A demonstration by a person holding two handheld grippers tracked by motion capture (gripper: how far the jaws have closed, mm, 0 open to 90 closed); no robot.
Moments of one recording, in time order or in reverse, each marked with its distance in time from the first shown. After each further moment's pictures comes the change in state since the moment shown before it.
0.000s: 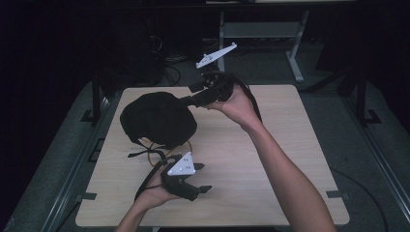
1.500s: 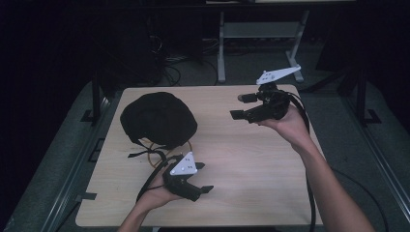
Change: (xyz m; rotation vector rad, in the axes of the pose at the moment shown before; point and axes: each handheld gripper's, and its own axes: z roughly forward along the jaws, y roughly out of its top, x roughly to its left) left arm -0.001 0.000 0.006 -0.002 0.024 -0.020; right arm -0.020 -0.096 -0.092 -0.027 -0.140 0.108
